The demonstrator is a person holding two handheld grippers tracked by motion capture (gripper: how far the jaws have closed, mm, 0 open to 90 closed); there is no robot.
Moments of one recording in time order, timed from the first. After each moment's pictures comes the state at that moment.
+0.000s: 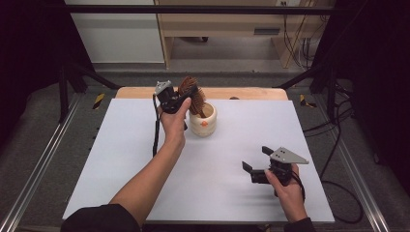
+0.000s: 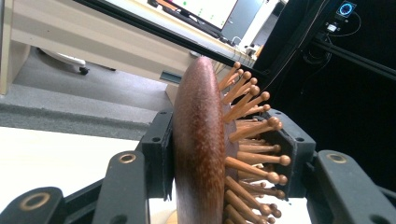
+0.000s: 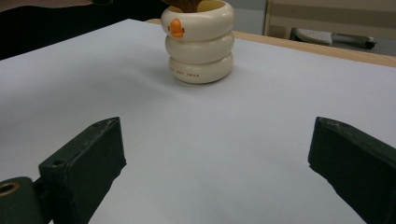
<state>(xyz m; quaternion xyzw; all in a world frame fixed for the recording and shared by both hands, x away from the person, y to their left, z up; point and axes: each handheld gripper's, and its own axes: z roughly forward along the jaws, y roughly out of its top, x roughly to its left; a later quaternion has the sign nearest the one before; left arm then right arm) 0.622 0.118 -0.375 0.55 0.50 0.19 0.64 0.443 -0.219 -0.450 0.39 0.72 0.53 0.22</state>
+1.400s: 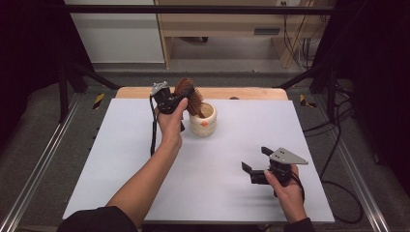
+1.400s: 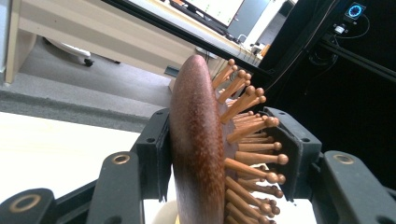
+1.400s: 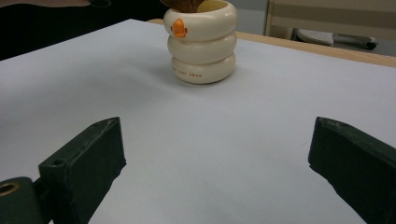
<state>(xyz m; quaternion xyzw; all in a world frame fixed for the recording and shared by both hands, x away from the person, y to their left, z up) 0.621 0.126 -0.378 0.54 0.53 0.18 0.63 0.442 -0.218 -0.449 0.38 0.72 0.53 0.22</state>
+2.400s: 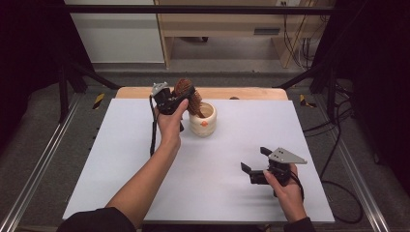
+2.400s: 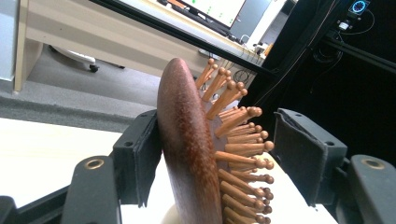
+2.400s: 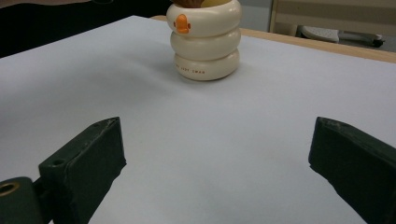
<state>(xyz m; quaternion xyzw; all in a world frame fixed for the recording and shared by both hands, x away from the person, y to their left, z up) 0.620 0.126 -0.379 0.55 0.52 0.20 0.63 0.444 -0.217 -0.452 0.38 0.73 0.53 0.22</state>
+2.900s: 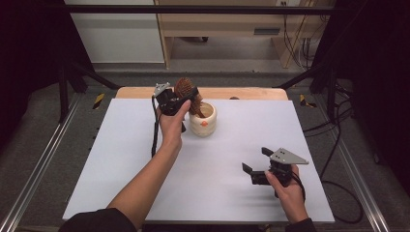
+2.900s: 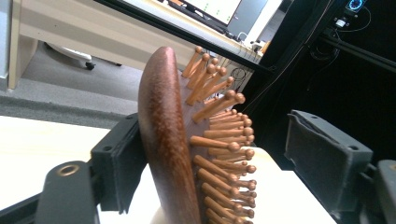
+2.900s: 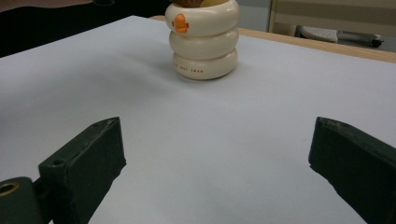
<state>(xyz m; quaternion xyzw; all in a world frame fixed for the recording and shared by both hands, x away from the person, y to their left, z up) 0.620 0.120 -0.379 0.55 0.52 0.19 0.63 0.442 -0.220 -0.452 0.38 0.73 0.53 0.22</state>
